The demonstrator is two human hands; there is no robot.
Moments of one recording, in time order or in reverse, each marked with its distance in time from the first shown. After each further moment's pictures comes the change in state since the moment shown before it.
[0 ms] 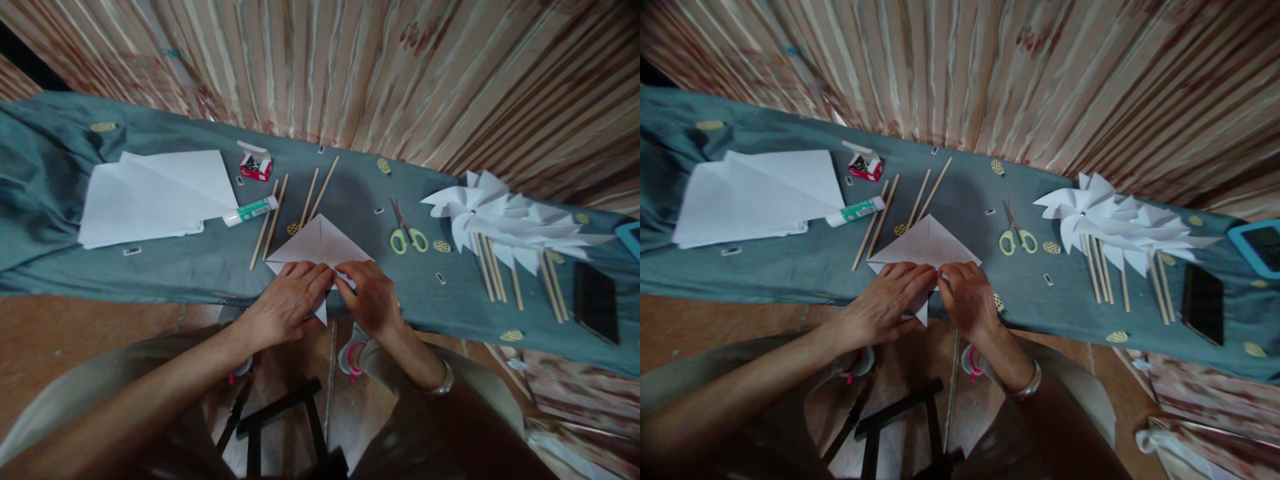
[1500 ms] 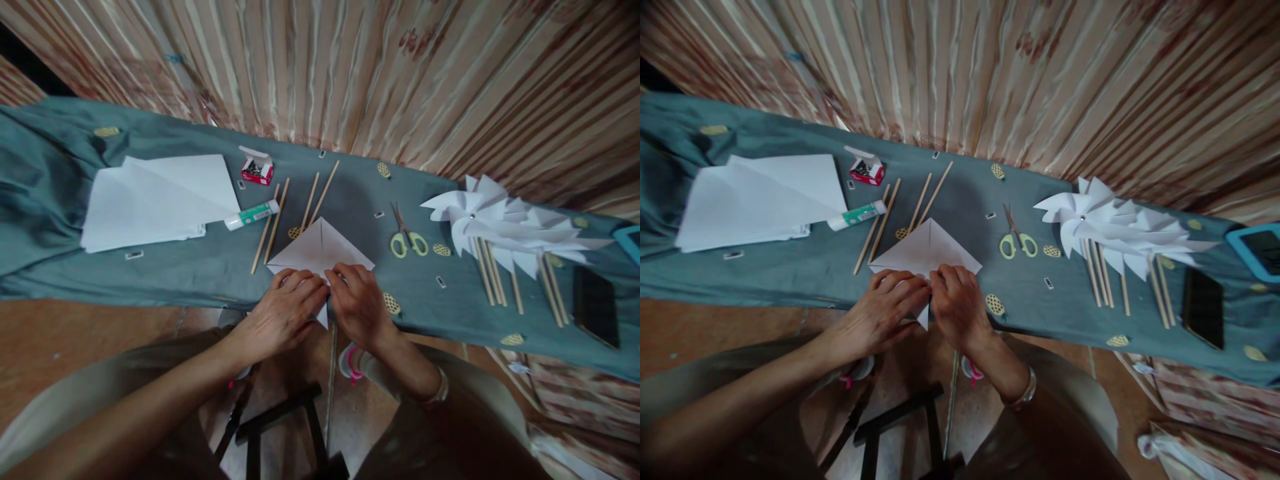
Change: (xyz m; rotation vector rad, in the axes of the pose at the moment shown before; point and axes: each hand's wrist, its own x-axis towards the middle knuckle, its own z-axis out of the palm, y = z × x) left_hand -0.017 0.000 0.006 0.083 0.111 0.059; right_hand -0.002 -0.018 0.003 -0.231 -0.127 -0.150
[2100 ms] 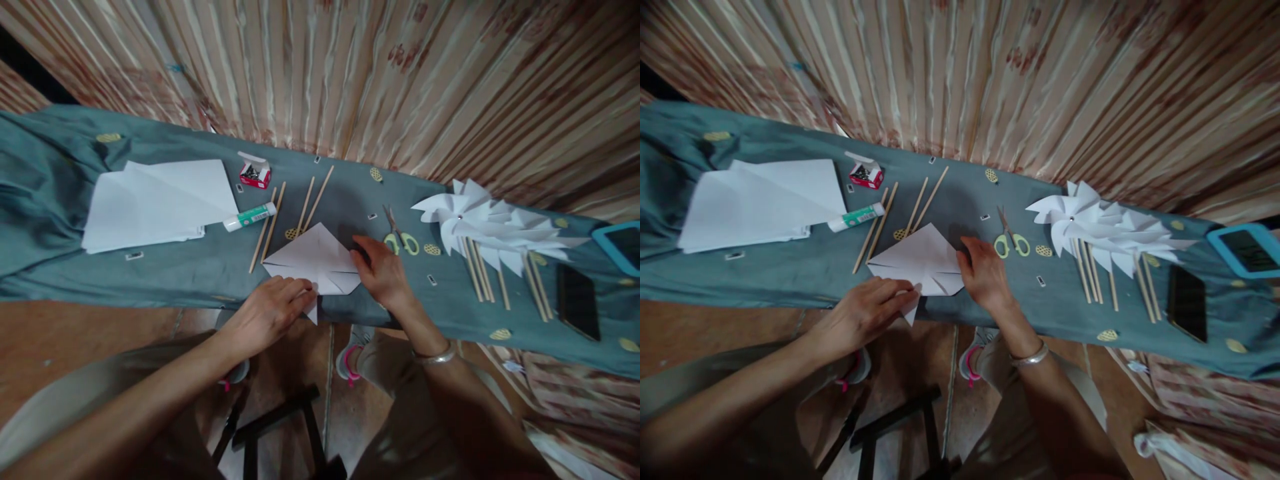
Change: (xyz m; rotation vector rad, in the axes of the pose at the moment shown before) left_hand -0.005 -0.001 -0.015 0.089 0.114 0.061; right_hand 0.019 0.066 -0.002 0.245 0.175 0.225
